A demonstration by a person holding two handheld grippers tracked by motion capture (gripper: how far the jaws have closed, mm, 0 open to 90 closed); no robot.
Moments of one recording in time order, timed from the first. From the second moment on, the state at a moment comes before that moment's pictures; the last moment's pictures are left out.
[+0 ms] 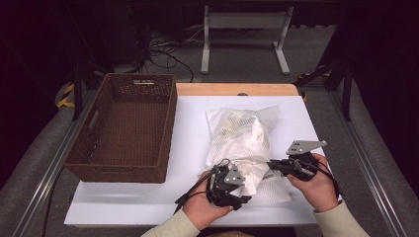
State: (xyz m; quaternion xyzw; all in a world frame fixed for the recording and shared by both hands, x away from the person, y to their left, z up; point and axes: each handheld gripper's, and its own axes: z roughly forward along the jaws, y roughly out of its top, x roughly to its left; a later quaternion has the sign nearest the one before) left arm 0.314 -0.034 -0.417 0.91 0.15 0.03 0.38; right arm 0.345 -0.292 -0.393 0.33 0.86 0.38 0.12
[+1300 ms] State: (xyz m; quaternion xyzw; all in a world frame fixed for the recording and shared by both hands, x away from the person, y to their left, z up) left arm 0.376 -0.067 -0.428 0.92 0.17 0.17 0.31; right arm 0.324 -0.305 -0.377 0.33 0.86 0.39 0.09
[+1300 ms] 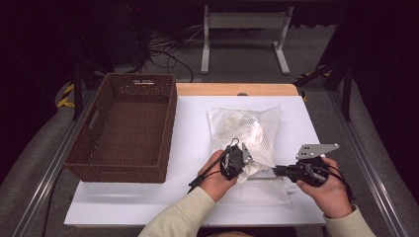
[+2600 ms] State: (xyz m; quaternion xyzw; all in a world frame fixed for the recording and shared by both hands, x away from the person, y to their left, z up) left arm 0.340 -0.028 -0.431 0.93 0.17 0.08 0.33; right arm 0.323 -0.309 -0.387 0.34 0.87 0.37 0.05
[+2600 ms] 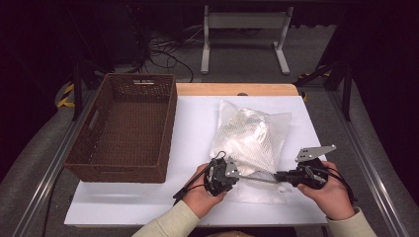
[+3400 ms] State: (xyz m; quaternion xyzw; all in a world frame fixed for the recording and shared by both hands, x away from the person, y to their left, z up) left arm 0.394 -0.052 -0.449 0.91 0.22 0.15 0.33; right arm 0.325 -0.312 -0.391 0.34 0.87 0.36 0.04
